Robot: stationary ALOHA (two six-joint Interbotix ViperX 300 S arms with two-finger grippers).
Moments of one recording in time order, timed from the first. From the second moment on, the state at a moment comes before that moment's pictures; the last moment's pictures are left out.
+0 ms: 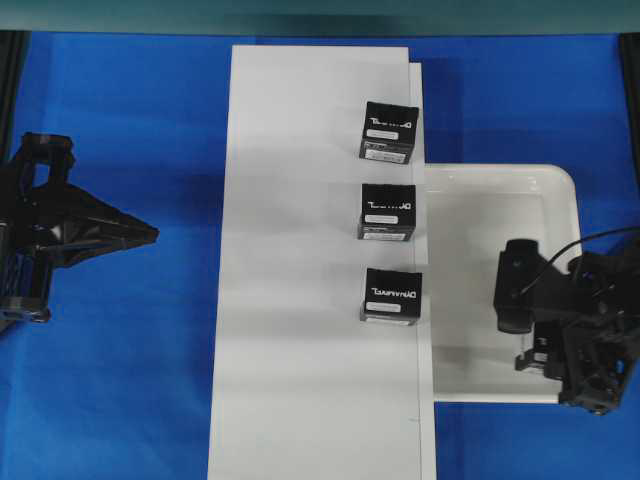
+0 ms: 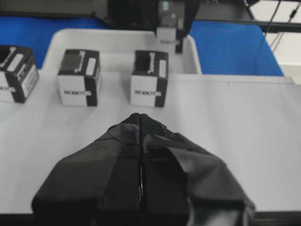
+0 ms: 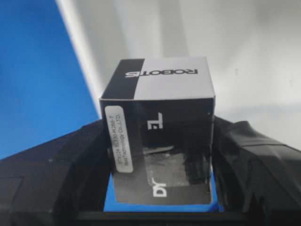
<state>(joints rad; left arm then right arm) -0.02 -0.84 1.01 0.01 -0.01 -0.05 0.25 -0.48 0.89 0.17 0.94 0.39</state>
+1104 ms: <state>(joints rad) -0.03 -0.84 1.01 0.01 -0.01 -0.05 0.24 -0.30 0.28 0.09 1.32 0.37</state>
